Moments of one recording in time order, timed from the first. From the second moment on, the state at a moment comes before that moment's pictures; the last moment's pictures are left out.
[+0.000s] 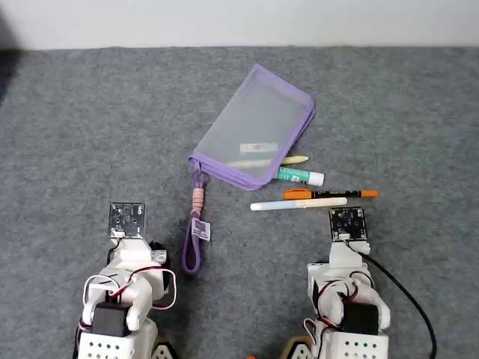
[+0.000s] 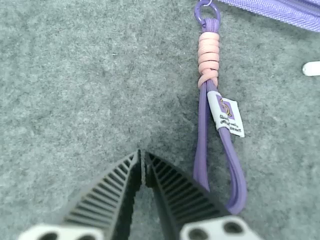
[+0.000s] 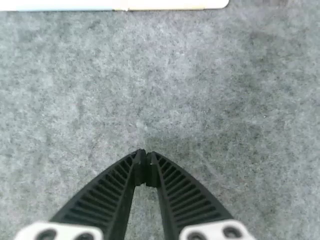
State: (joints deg) left arm 1.7 -102.9 97.0 70.5 10.8; right arm 3.3 -103.2 95.5 75.7 5.8
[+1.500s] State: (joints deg) left arm 1.7 -102.9 97.0 70.5 10.8; right arm -11.9 -99.3 80.5 66.5 -7.2
